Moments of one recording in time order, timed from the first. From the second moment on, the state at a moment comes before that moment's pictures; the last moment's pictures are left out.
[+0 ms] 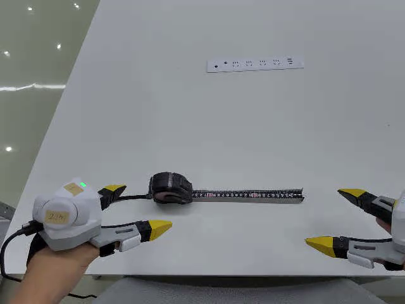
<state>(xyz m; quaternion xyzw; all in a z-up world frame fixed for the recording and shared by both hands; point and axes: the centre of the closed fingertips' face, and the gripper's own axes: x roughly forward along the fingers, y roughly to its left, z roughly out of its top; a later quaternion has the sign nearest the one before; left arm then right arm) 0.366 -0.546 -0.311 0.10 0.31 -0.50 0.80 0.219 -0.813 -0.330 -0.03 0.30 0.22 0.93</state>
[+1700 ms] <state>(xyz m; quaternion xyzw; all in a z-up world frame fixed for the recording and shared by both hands) 0.386 -0.579 -0.357 0.07 0.37 -0.45 0.81 0.222 -0.822 -0.331 -0.01 0.28 0.22 0.93</state>
